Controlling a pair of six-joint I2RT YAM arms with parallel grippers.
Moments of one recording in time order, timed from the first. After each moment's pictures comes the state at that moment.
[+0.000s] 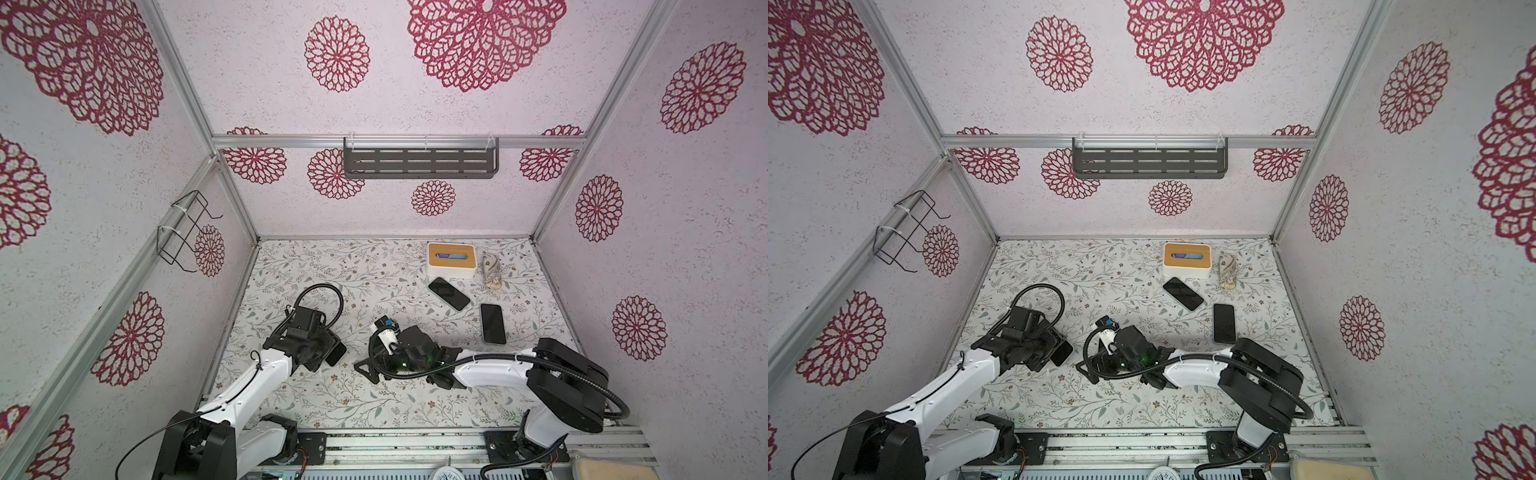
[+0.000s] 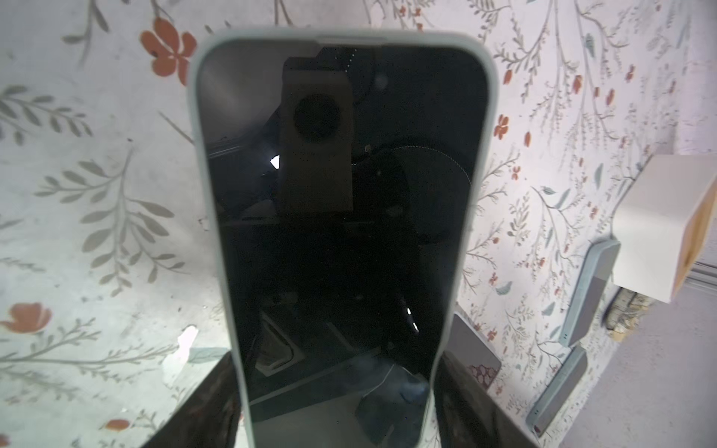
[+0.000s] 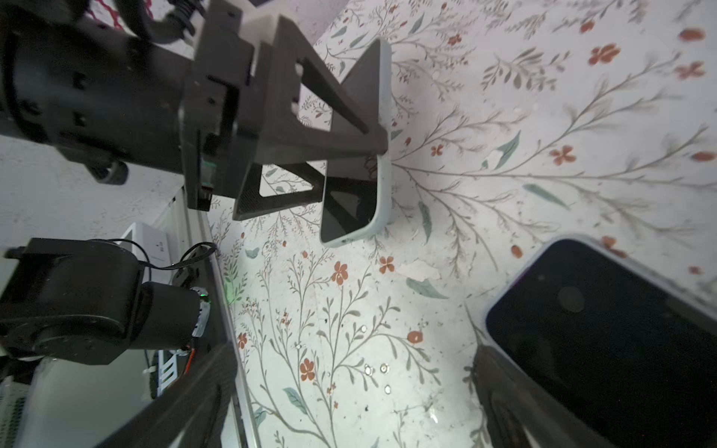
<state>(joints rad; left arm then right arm) -0.29 1.12 0.59 -0.52 0.09 -1.12 1.07 1.65 0.76 0.41 -0.24 0.57</state>
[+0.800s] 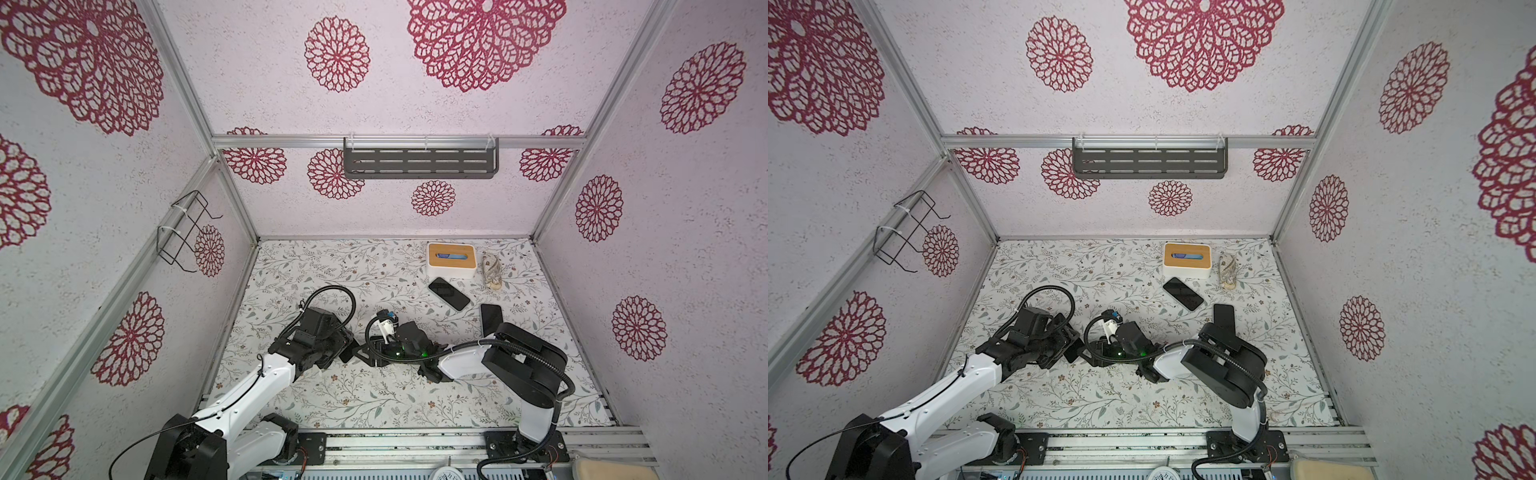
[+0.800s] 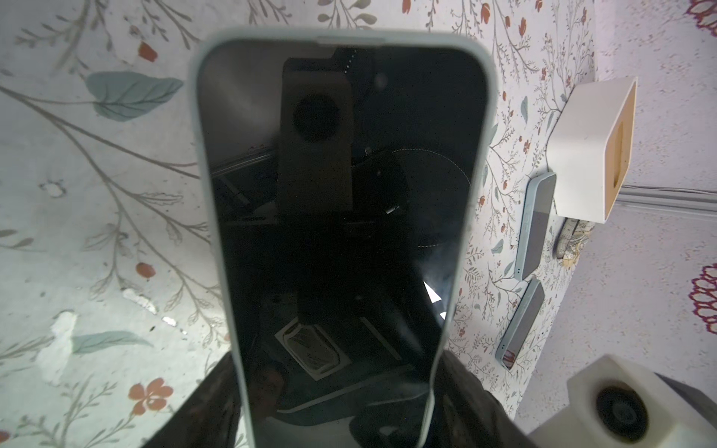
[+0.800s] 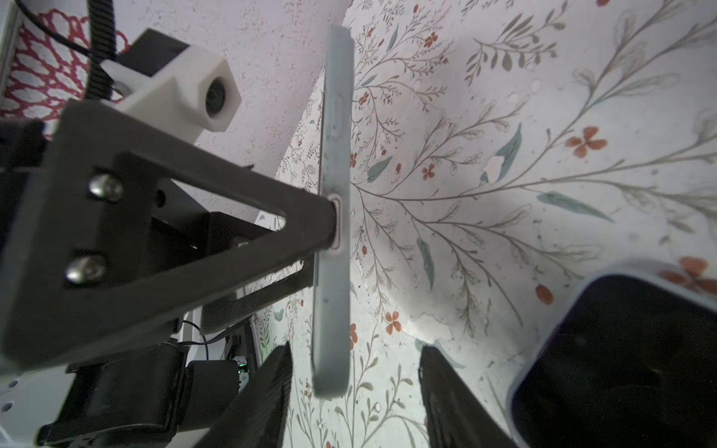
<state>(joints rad) -0.41 1.10 0.59 -0.42 0.12 -1.13 1.00 1.86 0.79 0.72 -0.33 0.85</state>
